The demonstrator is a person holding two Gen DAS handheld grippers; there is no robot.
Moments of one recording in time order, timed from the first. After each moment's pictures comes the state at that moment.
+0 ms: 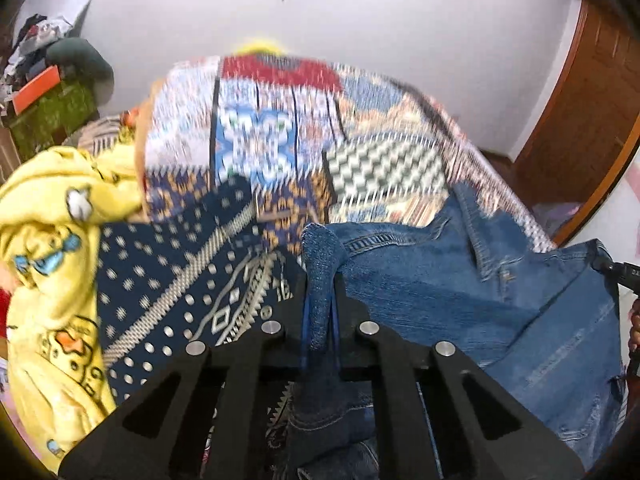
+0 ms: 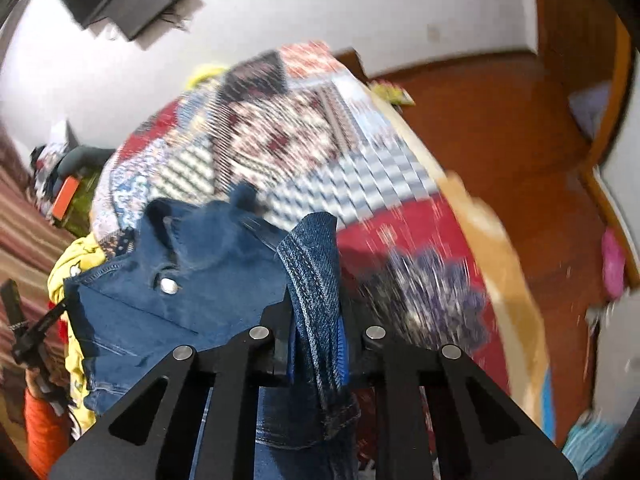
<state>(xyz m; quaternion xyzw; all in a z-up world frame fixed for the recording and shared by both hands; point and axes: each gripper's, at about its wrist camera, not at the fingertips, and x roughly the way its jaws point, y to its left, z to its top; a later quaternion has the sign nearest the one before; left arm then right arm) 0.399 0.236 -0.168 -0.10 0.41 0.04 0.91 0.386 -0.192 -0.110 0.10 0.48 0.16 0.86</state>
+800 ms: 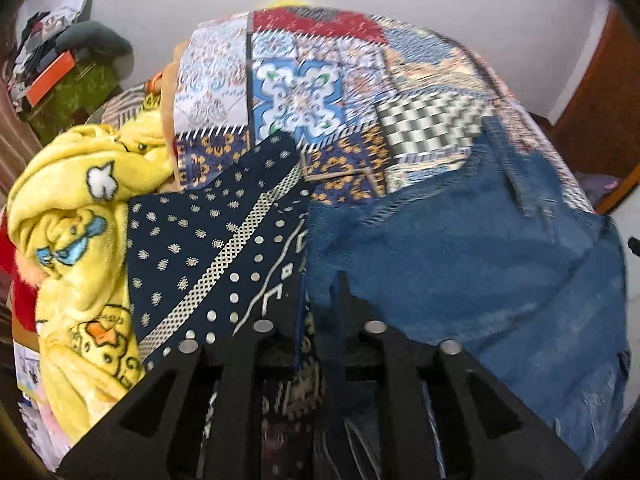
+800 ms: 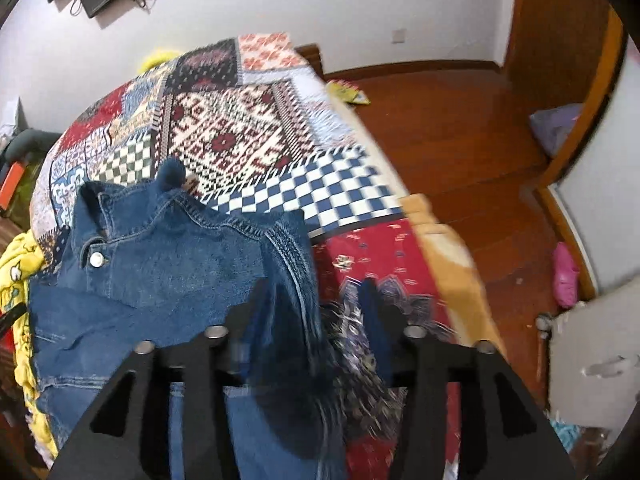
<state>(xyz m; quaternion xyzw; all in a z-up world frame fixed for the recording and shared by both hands) 0.416 0.259 -0.193 -0.07 0.50 0.09 0.86 0.407 -0.185 -0.124 0.04 0.50 0.06 0.86</state>
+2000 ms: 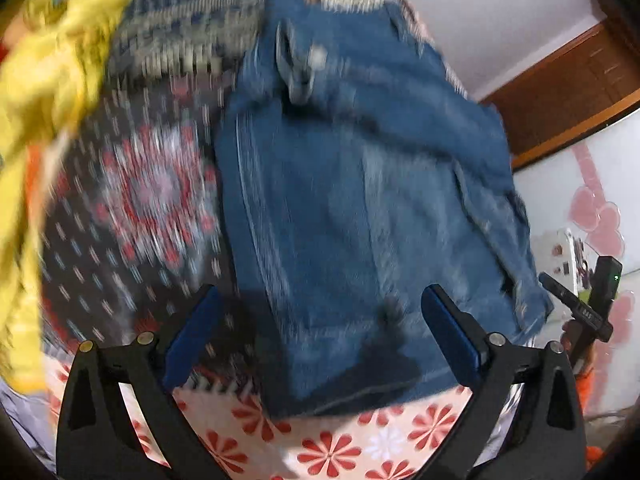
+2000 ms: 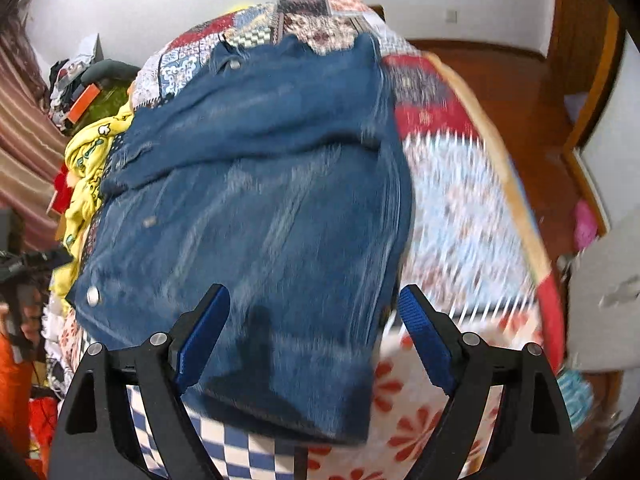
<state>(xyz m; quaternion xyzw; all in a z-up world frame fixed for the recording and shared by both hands) 0.168 0.200 -0.250 -0.25 0.57 -0.05 0.78 0.159 -0.191 -0.147 0.03 0.53 0.17 0.83</state>
